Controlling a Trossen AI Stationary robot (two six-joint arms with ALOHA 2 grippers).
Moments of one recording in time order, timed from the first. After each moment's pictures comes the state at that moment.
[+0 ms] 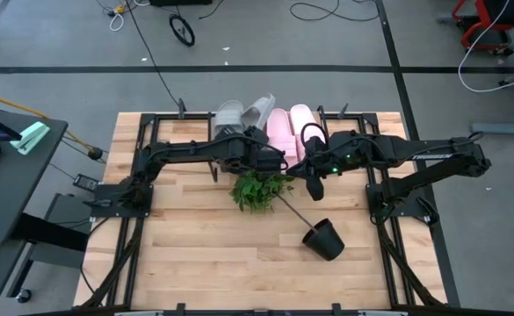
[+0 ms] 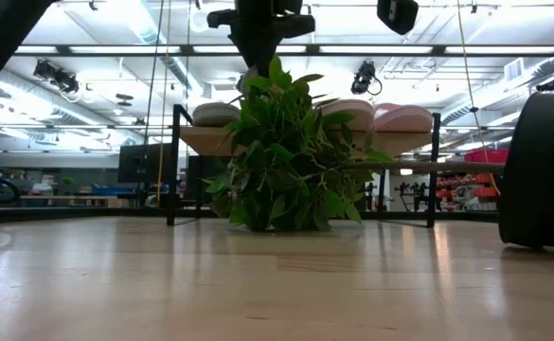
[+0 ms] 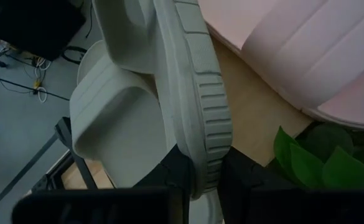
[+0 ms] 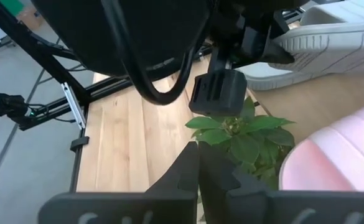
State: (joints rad) left arm 0.00 2.11 2.25 -1.57 -0.74 -0.75; right arm 0.01 1.18 1.16 -0.44 -0.01 0.42
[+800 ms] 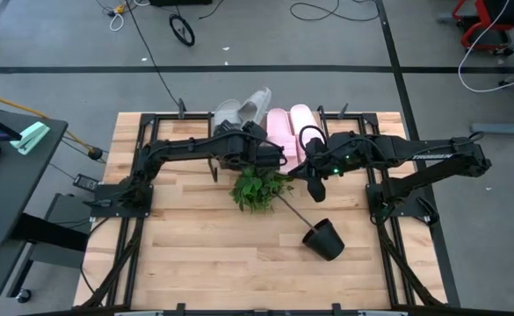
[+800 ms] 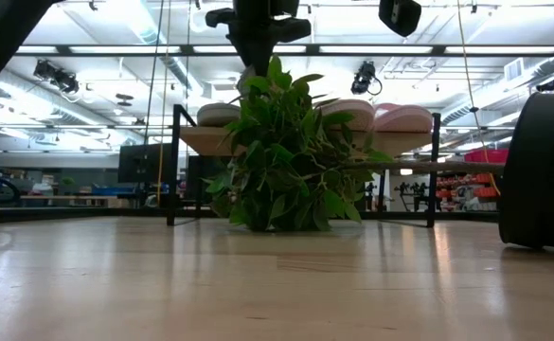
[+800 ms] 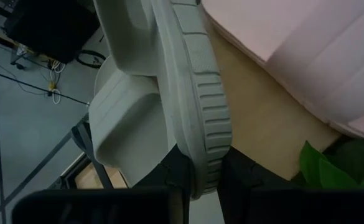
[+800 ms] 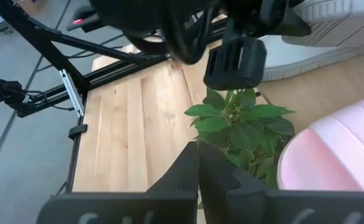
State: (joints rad) left arm 0.02 2.10 2.25 -1.57 -0.79 -0.75; right arm 0.01 1.17 1.16 -0.49 -0.02 0.40
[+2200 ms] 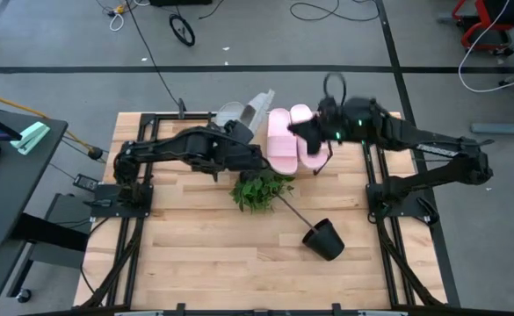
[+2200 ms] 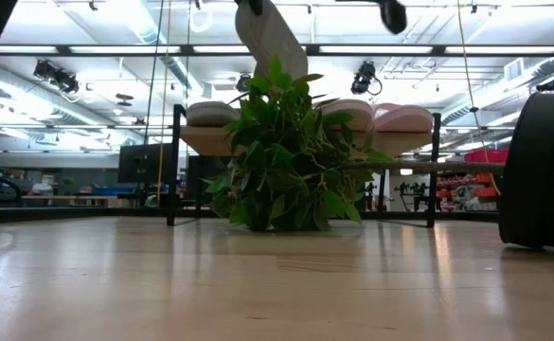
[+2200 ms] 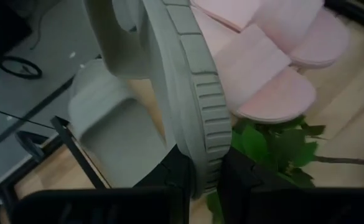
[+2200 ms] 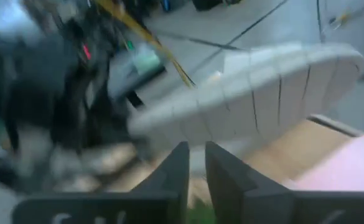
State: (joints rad) left arm -0.09 1.94 2.35 -1.57 -0.68 -0.79; right arm -0.22 1.14 1.21 -0.33 0.05 0.52
